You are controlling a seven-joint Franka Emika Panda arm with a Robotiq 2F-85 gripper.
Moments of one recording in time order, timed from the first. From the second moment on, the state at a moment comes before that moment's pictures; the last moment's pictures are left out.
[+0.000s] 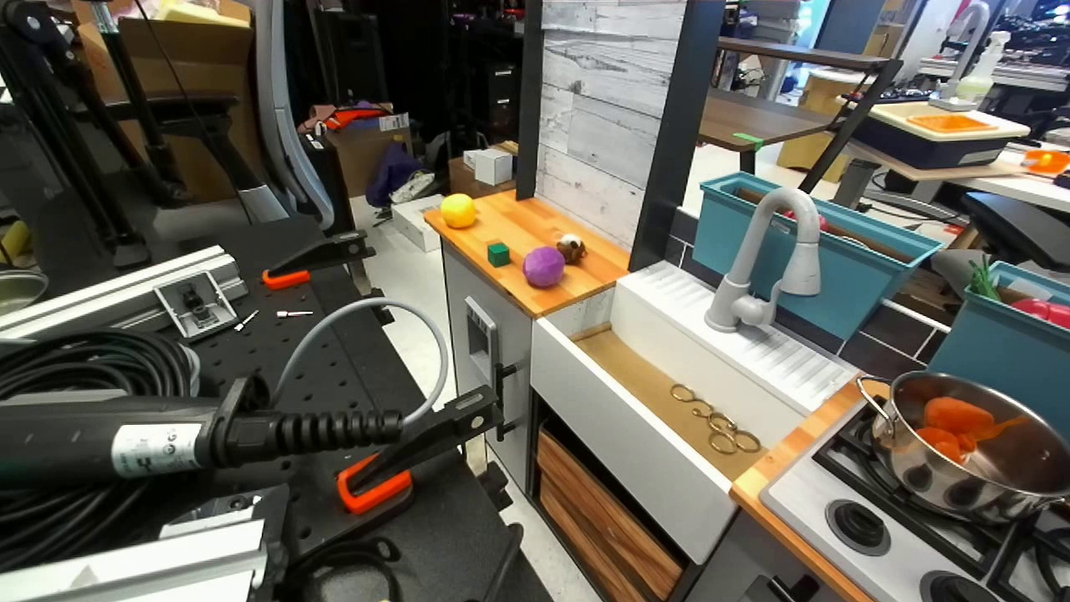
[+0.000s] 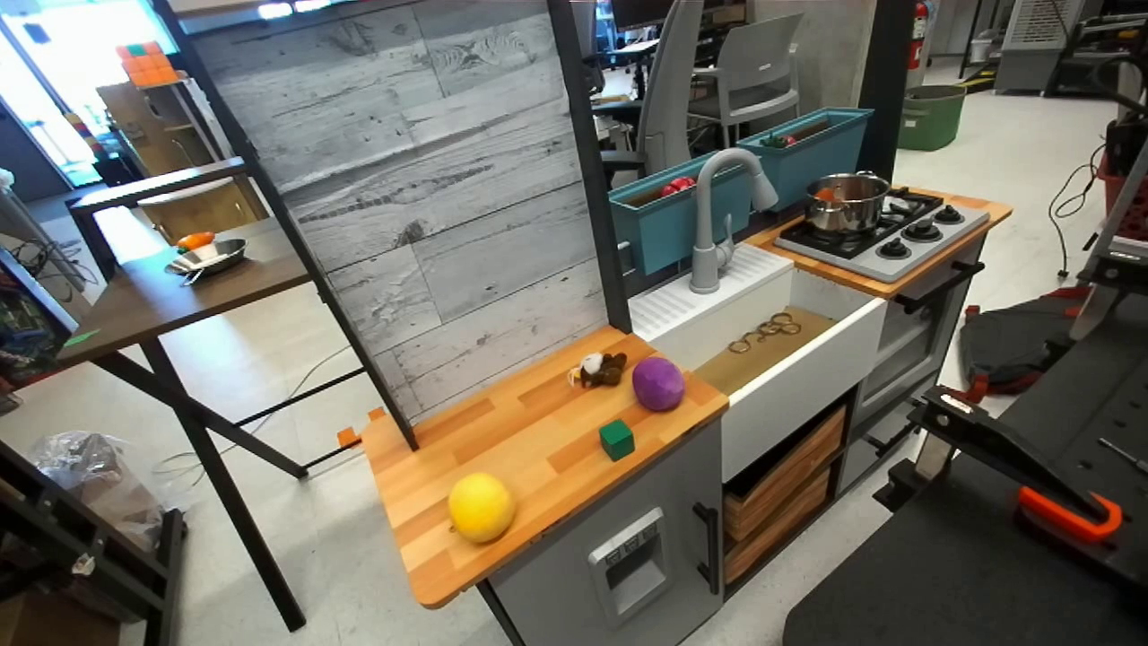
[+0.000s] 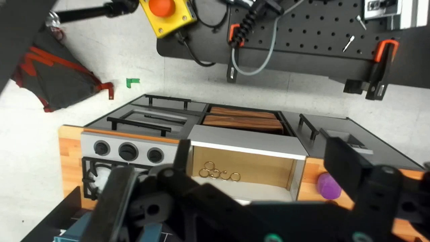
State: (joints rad) arm -0.01 -0.55 -0.14 -2.52 -0.23 1.95 -0.21
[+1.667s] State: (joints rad) arm 0.25 0.79 0.03 -1.88 -0.14 2.51 0.17
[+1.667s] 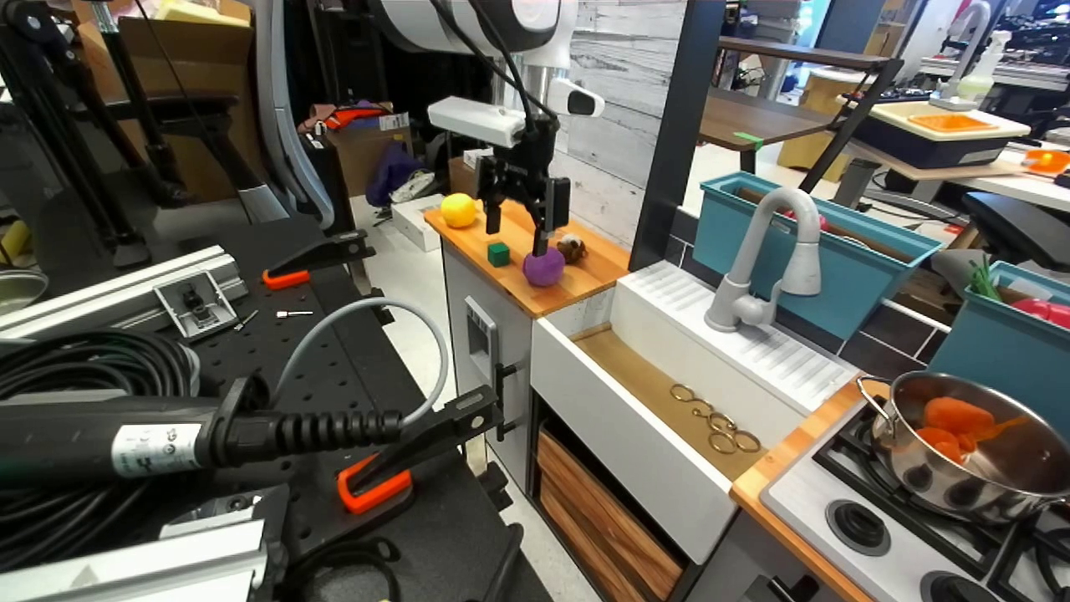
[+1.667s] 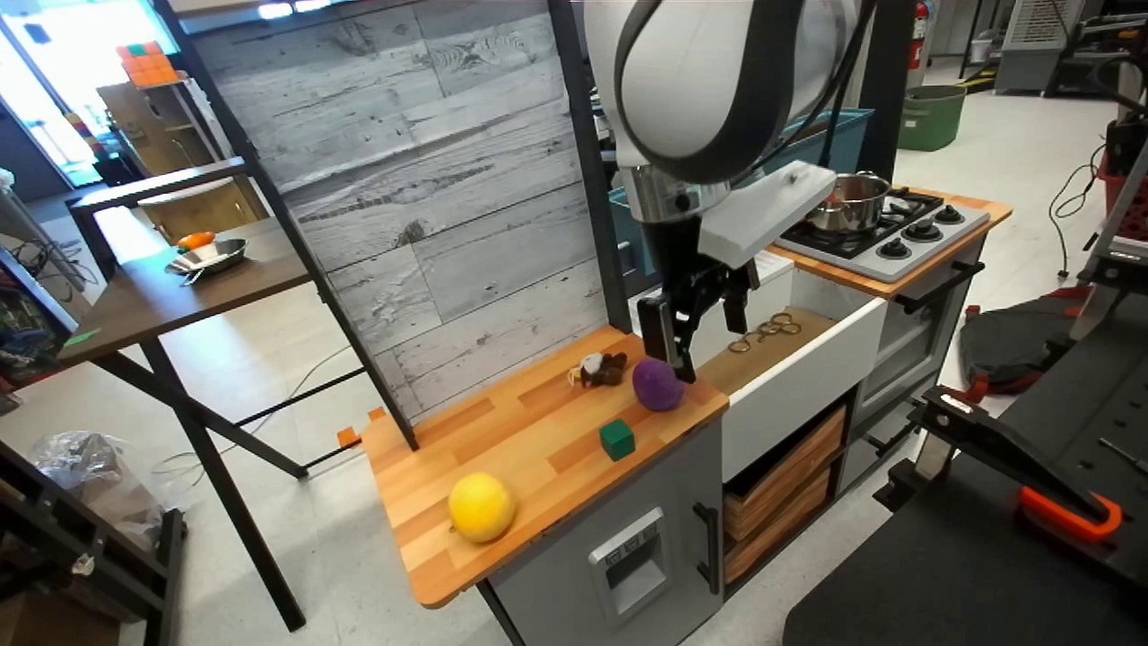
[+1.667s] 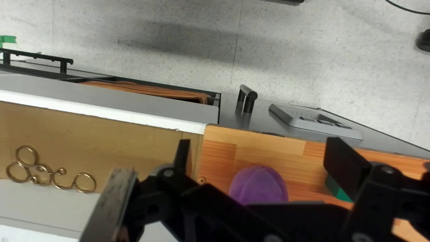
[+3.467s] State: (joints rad) arm 0.33 1.04 0.08 -1.38 -0.05 2.38 0.31
